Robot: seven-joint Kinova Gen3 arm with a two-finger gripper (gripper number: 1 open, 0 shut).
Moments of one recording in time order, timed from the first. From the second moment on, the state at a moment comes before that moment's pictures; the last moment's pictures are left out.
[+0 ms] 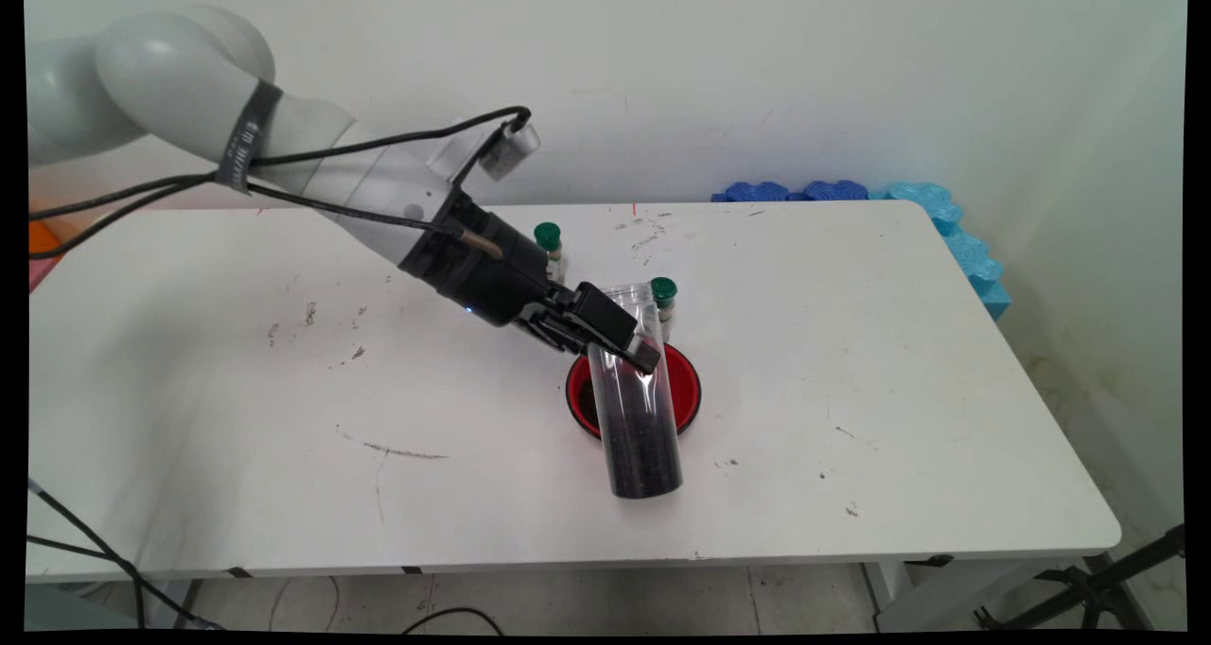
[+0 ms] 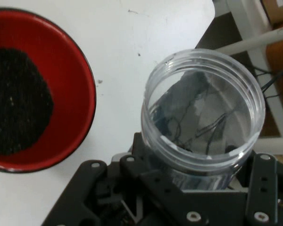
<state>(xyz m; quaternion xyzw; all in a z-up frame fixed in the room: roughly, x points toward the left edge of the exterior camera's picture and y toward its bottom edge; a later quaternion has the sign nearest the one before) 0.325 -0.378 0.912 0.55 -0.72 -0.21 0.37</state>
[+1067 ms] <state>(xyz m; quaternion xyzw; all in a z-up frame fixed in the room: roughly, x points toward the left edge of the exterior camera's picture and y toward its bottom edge) 0.333 -0.398 0.881 0.68 -0.58 -0.31 0.32</state>
